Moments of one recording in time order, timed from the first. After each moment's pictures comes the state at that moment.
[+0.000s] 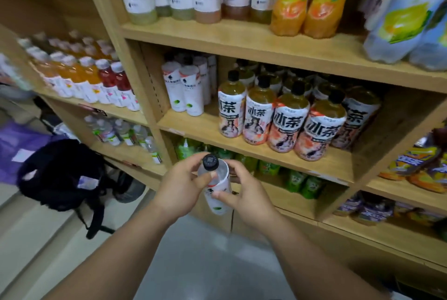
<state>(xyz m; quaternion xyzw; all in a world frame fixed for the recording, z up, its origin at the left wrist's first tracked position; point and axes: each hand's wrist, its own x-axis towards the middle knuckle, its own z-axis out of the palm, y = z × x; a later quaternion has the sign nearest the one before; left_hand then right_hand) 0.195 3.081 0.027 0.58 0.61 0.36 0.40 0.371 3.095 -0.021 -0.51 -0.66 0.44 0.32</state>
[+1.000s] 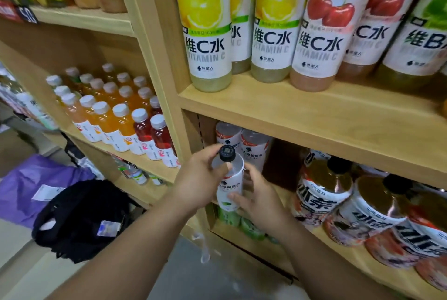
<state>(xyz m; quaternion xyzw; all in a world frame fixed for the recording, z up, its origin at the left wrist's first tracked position) 0.040 3.322 0.061 0.58 0.62 0.38 0.35 0.205 3.344 -0.026 -0.49 -0.67 0.44 0.33</state>
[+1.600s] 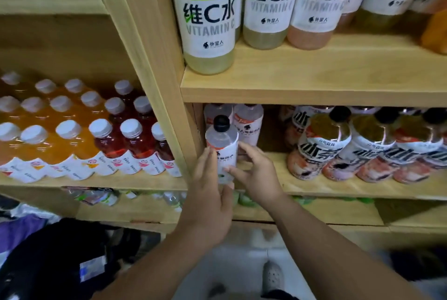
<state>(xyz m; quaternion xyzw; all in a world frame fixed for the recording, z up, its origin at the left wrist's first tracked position) -0.012 3.304 0.013 0.73 0.55 0.25 0.32 0.142 3.343 -0.043 -0.60 -0.55 0.32 0.49</state>
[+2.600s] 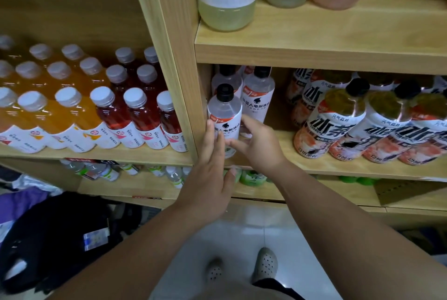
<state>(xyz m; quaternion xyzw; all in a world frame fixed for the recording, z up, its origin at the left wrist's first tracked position) -0.034 3.306 -0.013 0.82 0.47 0.21 0.25 0.139 3.357 -0.039 -0.61 -0.63 0.27 0.40</state>
